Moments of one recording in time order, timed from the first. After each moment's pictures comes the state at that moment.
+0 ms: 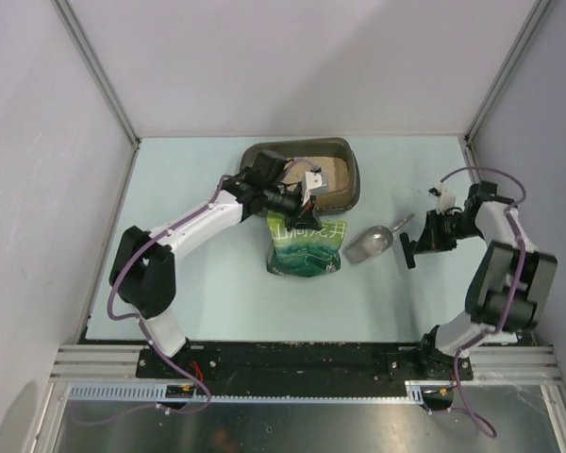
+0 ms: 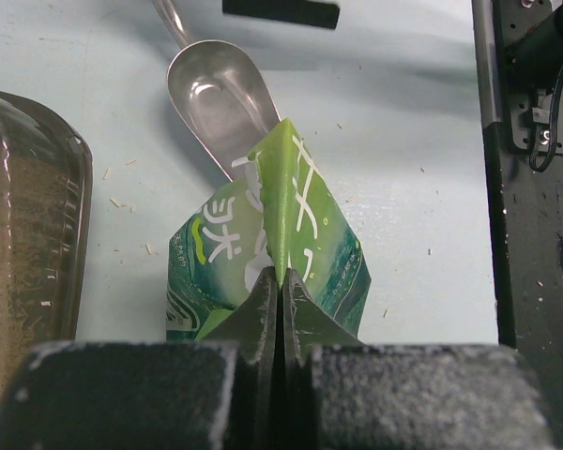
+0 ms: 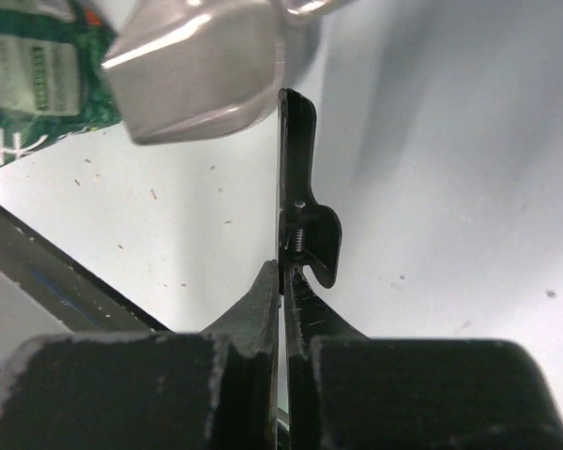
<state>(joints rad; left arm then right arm) -0.63 1.73 1.40 -0.40 0.83 0.43 -0.31 1.63 1.09 -0.91 -0.65 -0.41</state>
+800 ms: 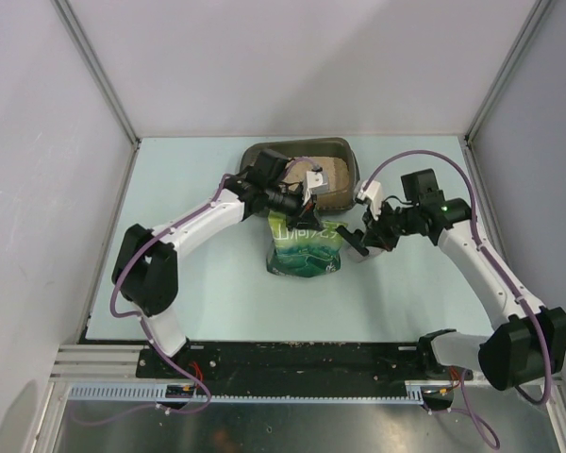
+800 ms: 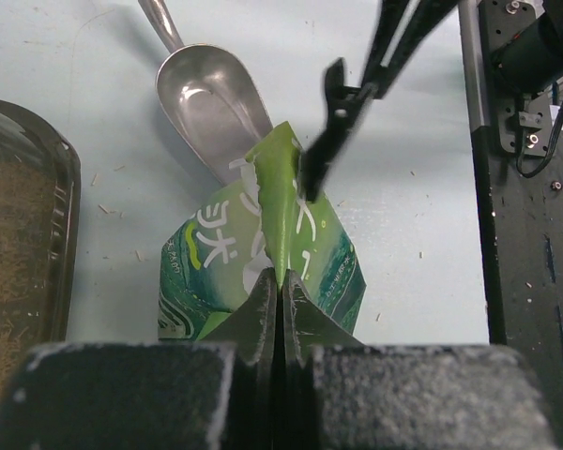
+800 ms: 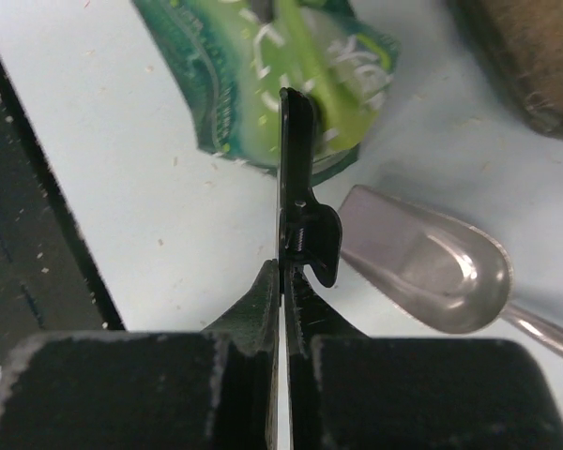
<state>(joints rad) -0.63 1.75 1.42 -0.41 0.86 0.42 0.28 1.23 1.11 -0.86 -0.65 -0.63</state>
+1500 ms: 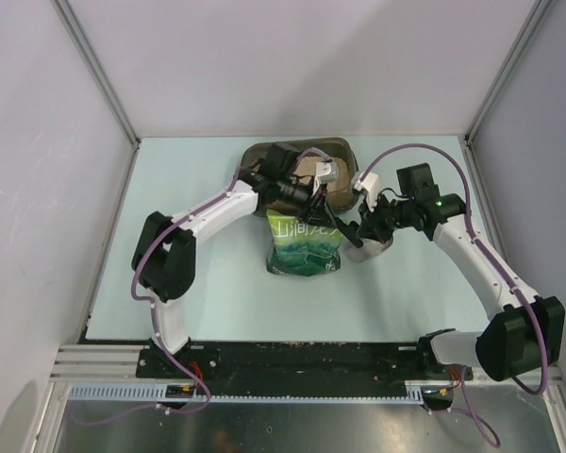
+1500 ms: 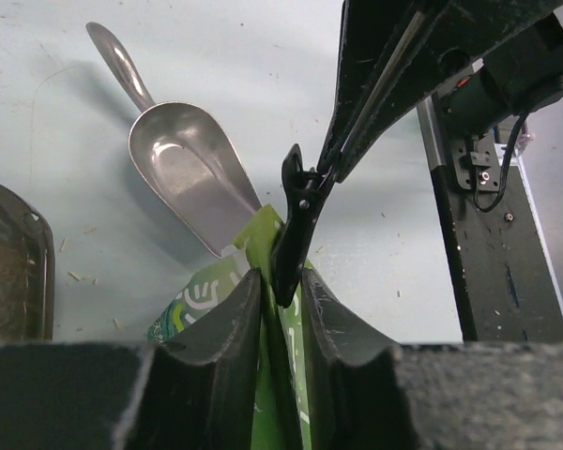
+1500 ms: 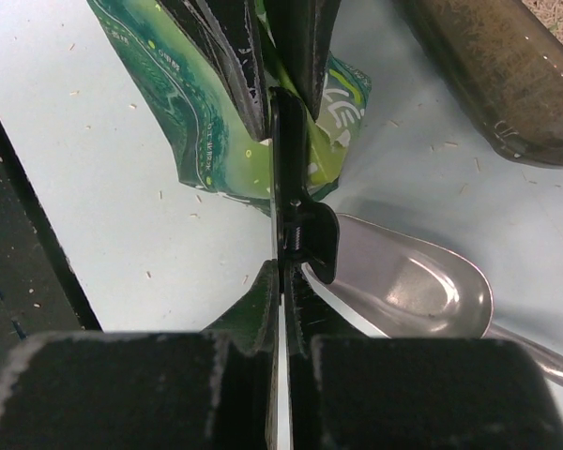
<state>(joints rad) -0.63 1.90 1.55 -0.37 1.01 0.34 0.29 1.29 1.14 -0.75 -0.63 -0.55</state>
